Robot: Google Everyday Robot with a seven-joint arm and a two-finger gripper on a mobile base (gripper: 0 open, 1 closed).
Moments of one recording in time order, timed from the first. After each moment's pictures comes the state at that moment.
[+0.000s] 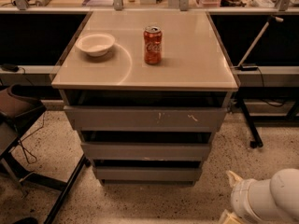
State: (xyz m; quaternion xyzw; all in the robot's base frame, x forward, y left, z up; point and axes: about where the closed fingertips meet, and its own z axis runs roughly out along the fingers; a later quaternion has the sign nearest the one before) arm 0.335 -0.211 0.604 -0.51 0.83 0.08 0.20
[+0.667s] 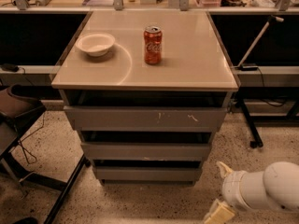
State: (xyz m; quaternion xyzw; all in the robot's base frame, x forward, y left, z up) arm 0.365 -0.193 0.598 -0.52 0.81 0.10 0.24
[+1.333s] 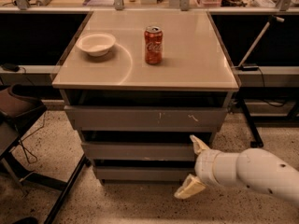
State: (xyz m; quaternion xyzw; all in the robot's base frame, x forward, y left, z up) arm 0.445 -0.117 0.626 -0.57 0.73 0.08 0.37
